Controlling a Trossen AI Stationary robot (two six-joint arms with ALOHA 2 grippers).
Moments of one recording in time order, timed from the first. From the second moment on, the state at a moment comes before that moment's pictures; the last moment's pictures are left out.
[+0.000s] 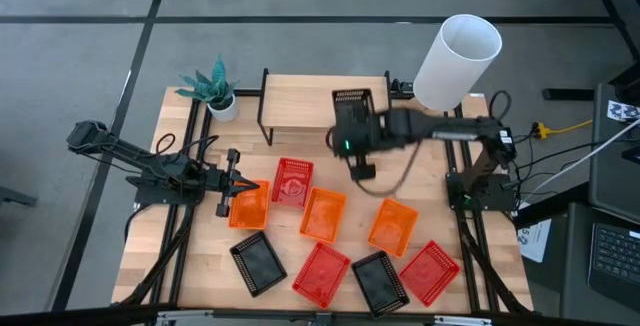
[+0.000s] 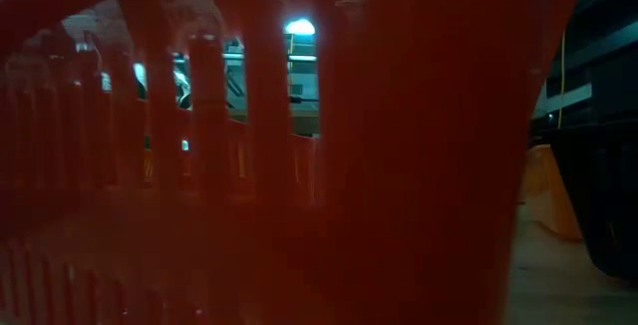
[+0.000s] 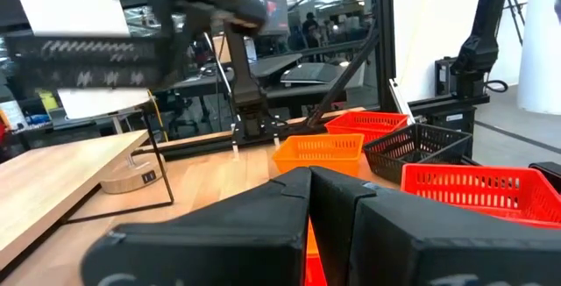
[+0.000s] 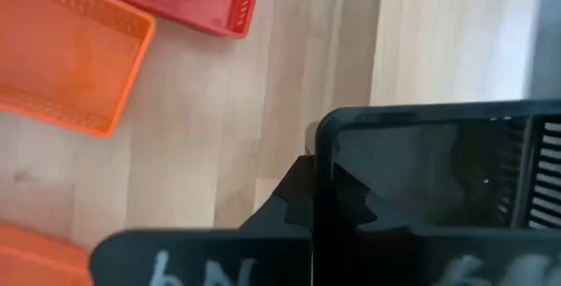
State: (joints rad) left arm -0.30 0.45 0.01 0.61 -0.22 0.18; right arm -0.02 1.78 1.87 -1.25 0.29 -0.24
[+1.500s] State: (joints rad) left arm -0.30 0.45 0.01 0.61 -0.22 0.19; right arm -0.37 1.78 1.66 -1.12 0.14 -0.32
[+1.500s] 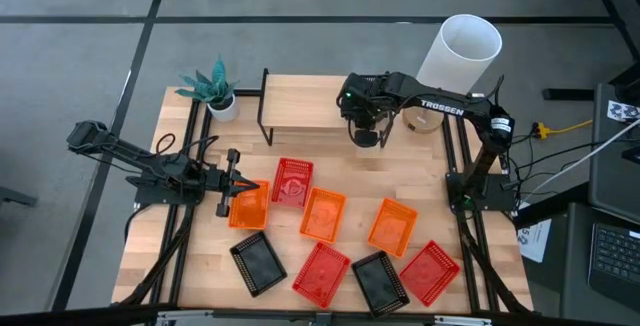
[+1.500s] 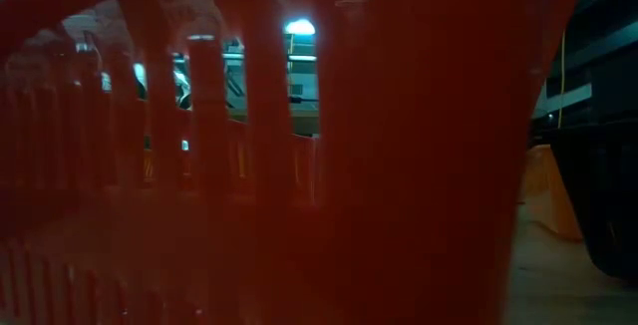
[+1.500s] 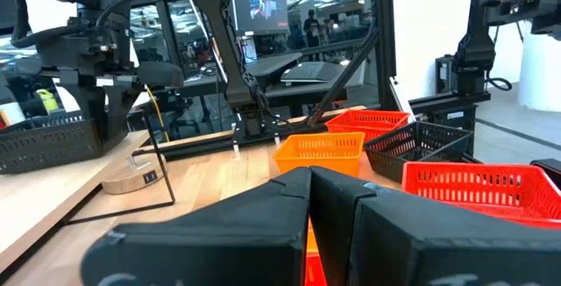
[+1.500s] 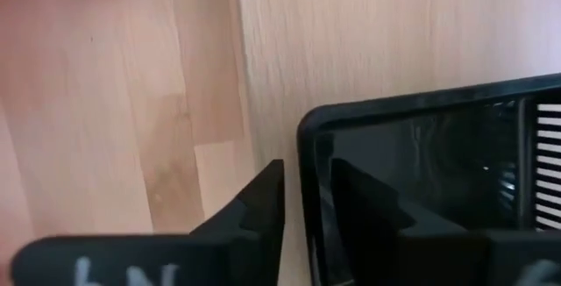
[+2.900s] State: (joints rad) left arm -0.30 0.45 0.01 0.56 -0.21 0.08; right arm 0.39 1.30 1.03 -0.99 -0.23 0.86
